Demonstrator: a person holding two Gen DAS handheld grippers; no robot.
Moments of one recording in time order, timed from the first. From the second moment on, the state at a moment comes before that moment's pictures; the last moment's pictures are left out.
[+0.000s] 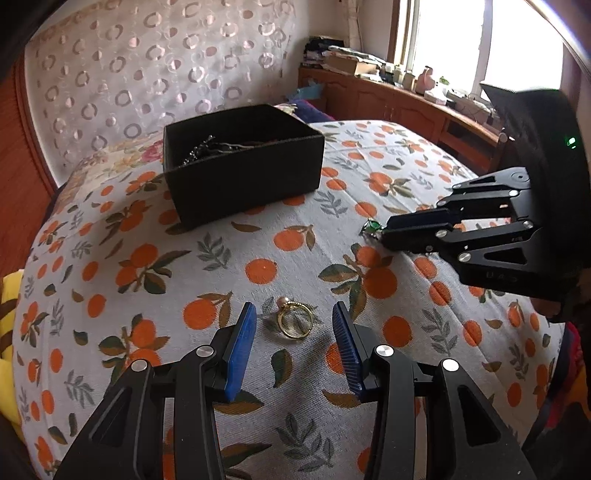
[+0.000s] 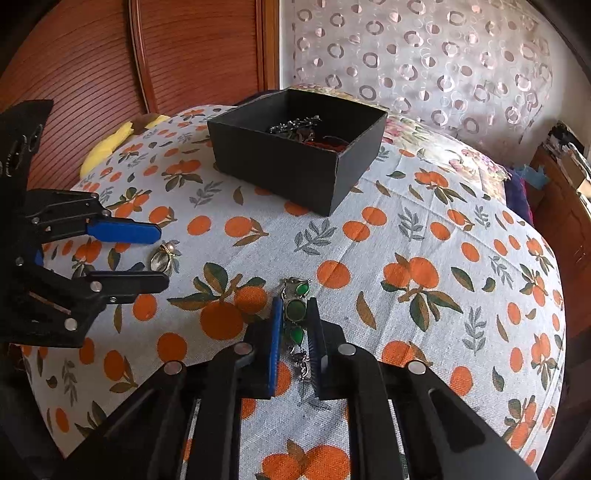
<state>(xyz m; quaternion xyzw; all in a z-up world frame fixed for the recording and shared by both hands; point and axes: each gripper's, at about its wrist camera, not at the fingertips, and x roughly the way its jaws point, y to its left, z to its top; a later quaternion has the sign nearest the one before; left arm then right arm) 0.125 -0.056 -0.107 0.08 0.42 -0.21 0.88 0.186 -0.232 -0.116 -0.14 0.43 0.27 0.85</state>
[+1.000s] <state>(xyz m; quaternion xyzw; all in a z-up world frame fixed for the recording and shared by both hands) 0.132 -0.050 -0.080 0.08 0.38 -0.19 0.90 0.199 -0.225 -0.052 -0.11 0.36 0.28 0.88</state>
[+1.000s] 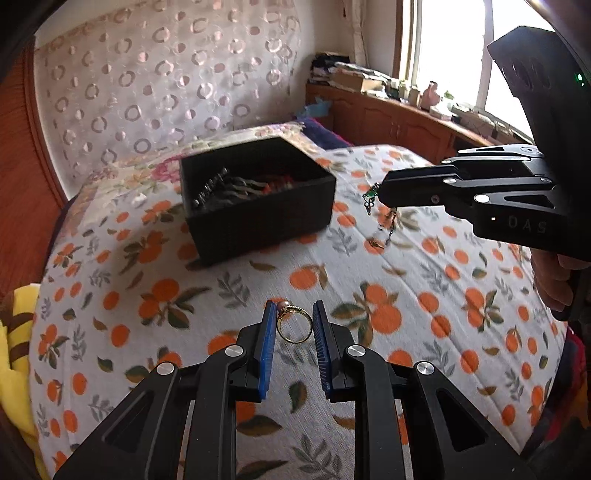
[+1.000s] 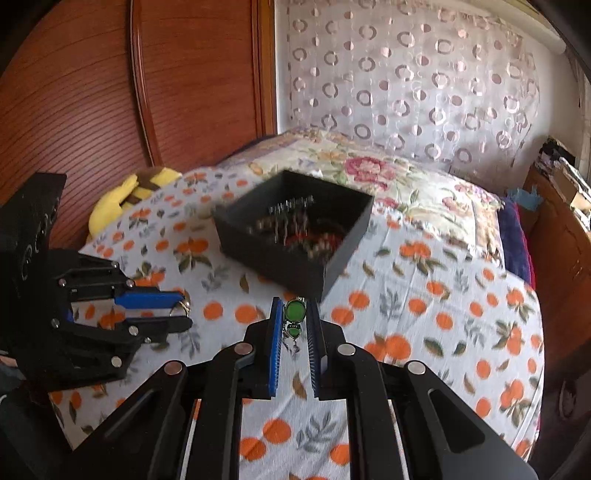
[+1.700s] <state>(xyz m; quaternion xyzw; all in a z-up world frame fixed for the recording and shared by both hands) 0.177 -0.029 -0.032 0.04 0.33 -0.17 0.93 0.272 -0.188 -0.012 -0.10 0.33 0.27 0.90</state>
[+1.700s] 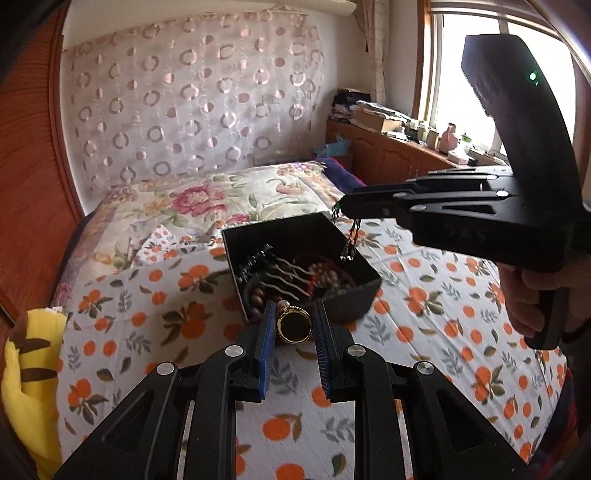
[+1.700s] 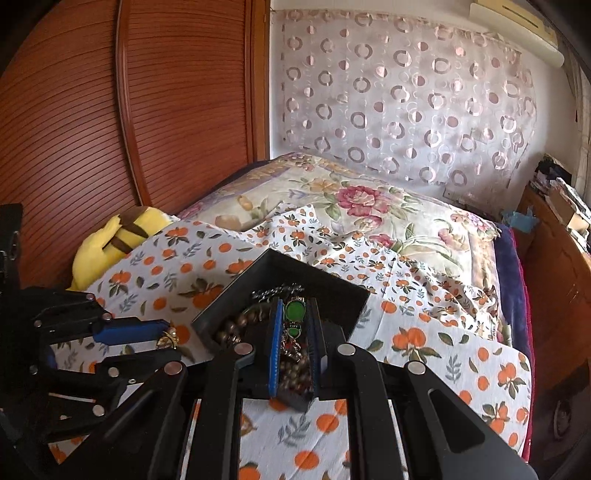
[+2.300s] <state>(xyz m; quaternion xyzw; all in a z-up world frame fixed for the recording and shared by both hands) 0.240 -0.013 -0.030 0.03 0.34 -0.15 0.93 0.299 -0.184 -0.046 -0.08 0.34 0.29 0.89</state>
